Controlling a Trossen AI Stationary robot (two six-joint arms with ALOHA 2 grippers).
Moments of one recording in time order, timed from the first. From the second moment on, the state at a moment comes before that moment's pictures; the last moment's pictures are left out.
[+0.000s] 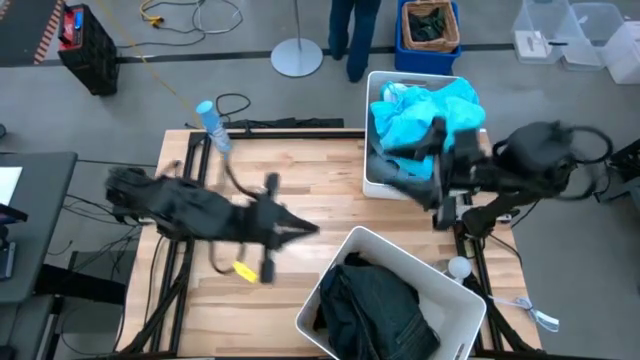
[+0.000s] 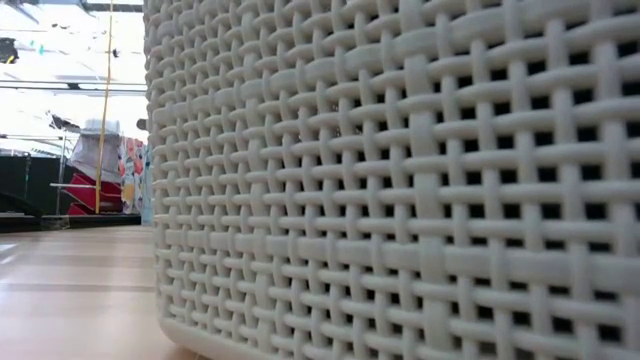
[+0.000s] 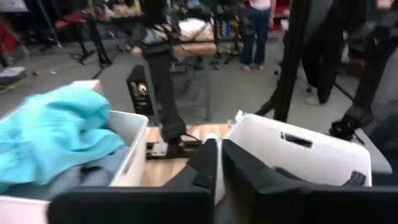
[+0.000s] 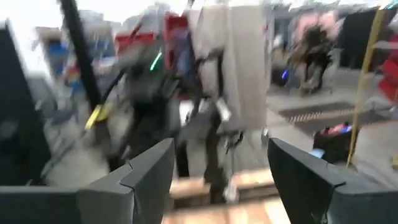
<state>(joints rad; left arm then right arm) -0.46 1.63 2.13 -0.69 -0.49 -0.05 0.45 1.44 2.17 -0.68 0.54 0.08</state>
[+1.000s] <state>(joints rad) -0.49 0.82 0.92 -0.07 -0.61 -0.18 0.62 1.37 1.68 -0.47 0.59 0.15</state>
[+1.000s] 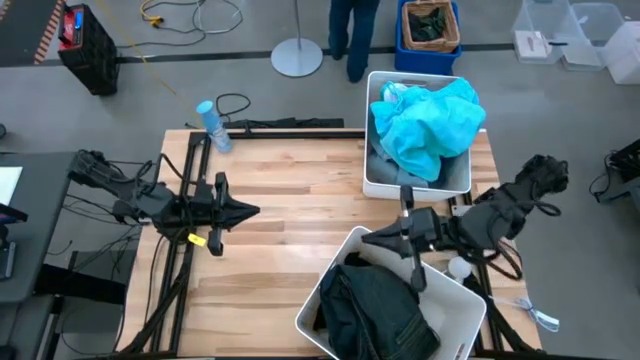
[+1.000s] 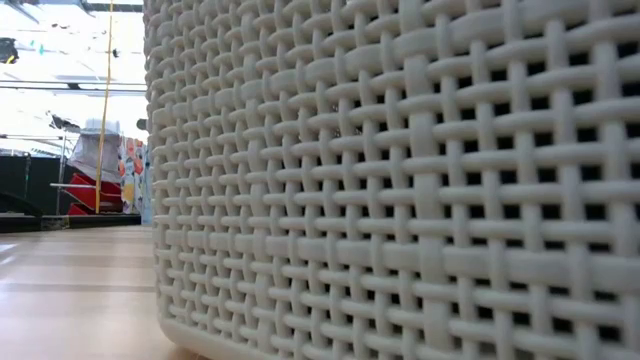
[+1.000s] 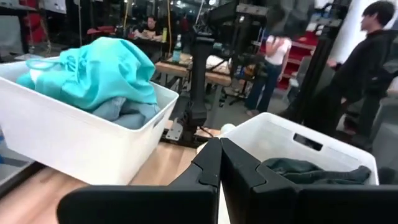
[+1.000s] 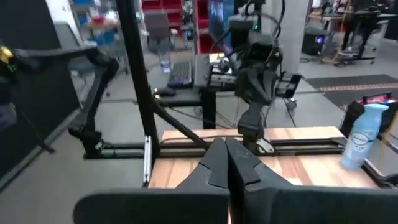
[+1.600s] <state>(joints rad) -0.34 0.68 0.52 0.18 -0.49 -0.25 0.48 0.84 0.76 0.12 0.52 0.26</state>
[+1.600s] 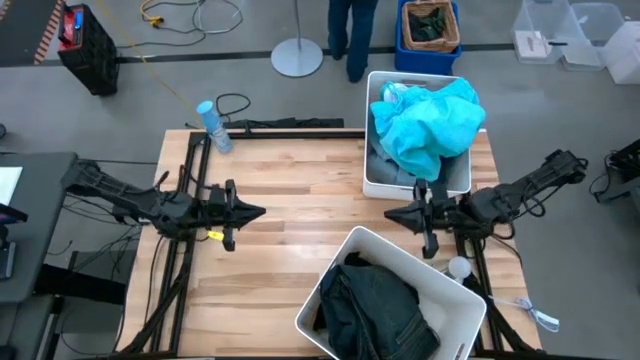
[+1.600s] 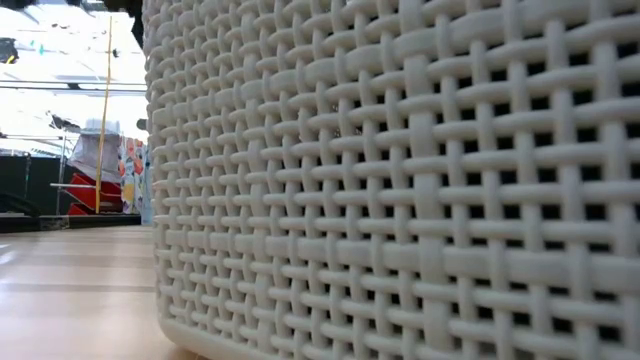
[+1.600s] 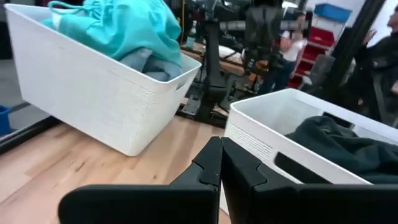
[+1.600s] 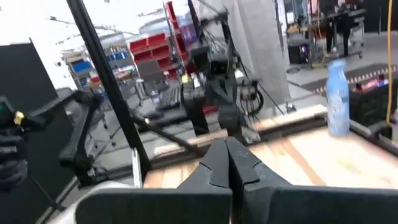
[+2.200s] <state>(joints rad) -0.19 0.41 0.19 0.27 -0.40 -0.32 0.43 0.66 0.22 0.57 0.49 0.26</state>
